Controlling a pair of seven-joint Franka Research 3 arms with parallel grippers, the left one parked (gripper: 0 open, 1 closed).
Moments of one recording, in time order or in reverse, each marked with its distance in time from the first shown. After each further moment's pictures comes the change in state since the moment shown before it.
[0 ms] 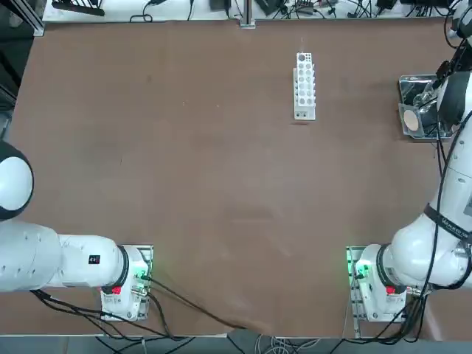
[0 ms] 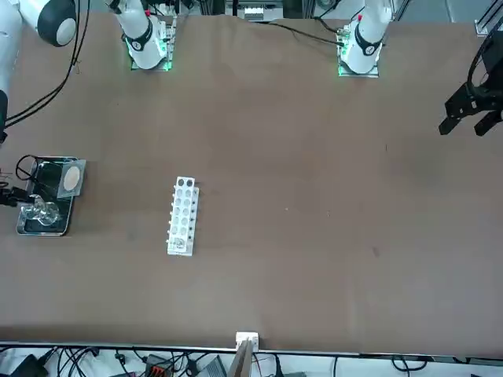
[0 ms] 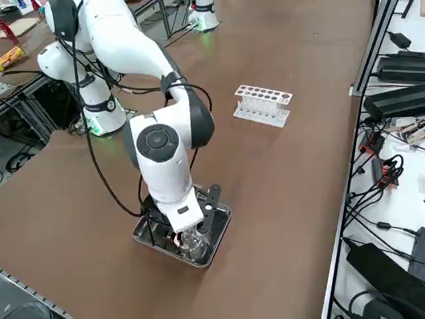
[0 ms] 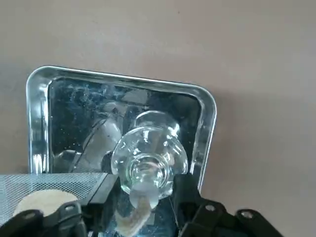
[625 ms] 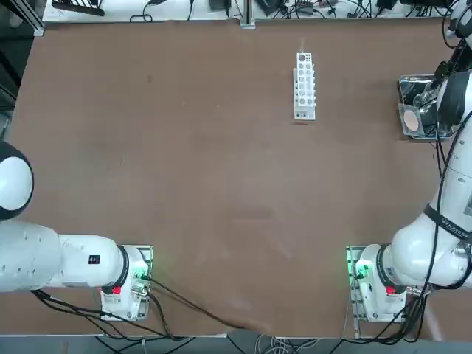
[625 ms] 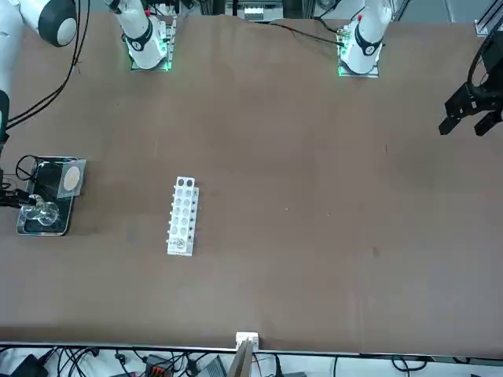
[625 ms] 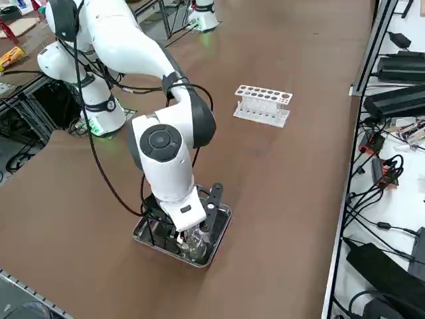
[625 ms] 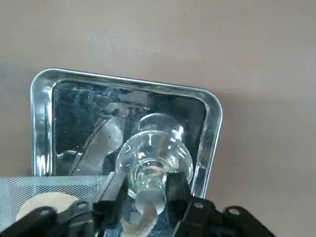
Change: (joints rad) arm 0.000 0.000 0.006 -0.001 0.000 0.002 0.000
